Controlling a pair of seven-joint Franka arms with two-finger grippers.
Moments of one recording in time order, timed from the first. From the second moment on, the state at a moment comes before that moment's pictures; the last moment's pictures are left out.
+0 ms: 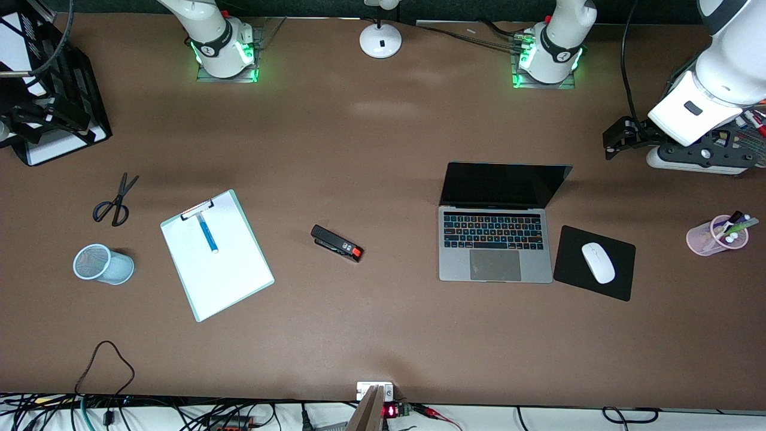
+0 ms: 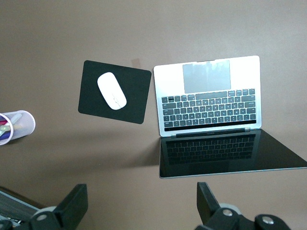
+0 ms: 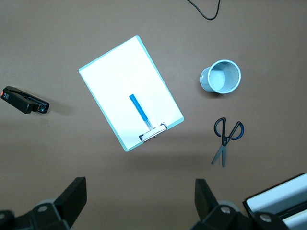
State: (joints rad) left arm -0.01 -0.01 -0.13 -1.67 0.04 1.65 -0.05; right arm 0.04 -0.06 -0.04 -1.64 -0.01 1.64 0.00
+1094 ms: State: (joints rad) left arm -0.01 0.05 -0.14 -1.67 0.04 1.52 -0.05; right arm 0.07 0.07 -0.03 -1.67 -0.01 1.66 -0.02
